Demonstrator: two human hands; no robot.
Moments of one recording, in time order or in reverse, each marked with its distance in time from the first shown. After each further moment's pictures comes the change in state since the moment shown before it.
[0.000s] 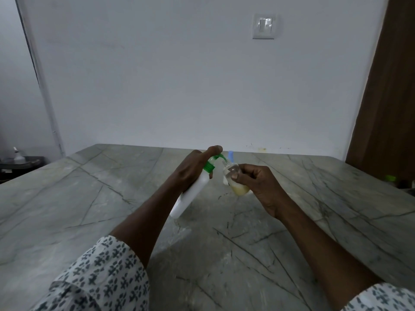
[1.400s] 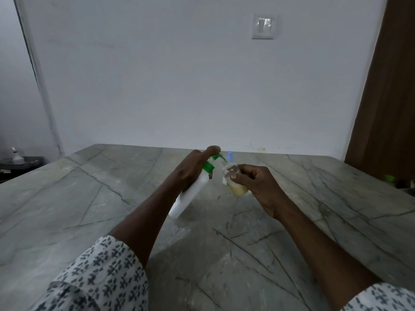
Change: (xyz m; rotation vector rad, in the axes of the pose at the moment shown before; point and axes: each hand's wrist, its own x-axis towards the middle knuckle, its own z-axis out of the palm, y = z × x) left_hand 0.002 -0.001 0.000 -0.004 -0.027 0.004; right_hand 0.000 0.000 0.001 -0.037 -0.005 -0.001
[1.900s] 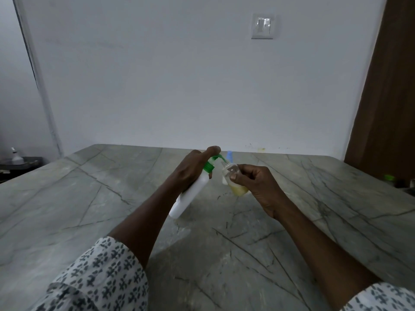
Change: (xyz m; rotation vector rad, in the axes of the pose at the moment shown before) left_hand 0.003 -0.002 0.002 0.019 0.043 0.006; right_hand -0.001 0.001 -0.001 0.024 0.017 -0.005
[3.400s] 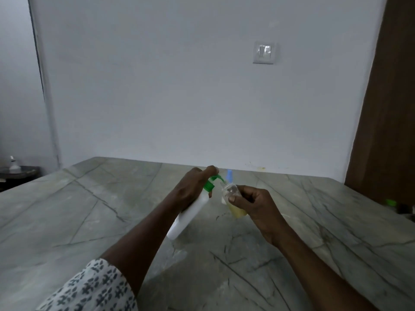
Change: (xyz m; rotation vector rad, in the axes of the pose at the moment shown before) left_hand -0.004 0.004 0.000 -0.030 0.014 0.017; right_hand -0.001 0.002 0.004 -0.045 0.026 0.000
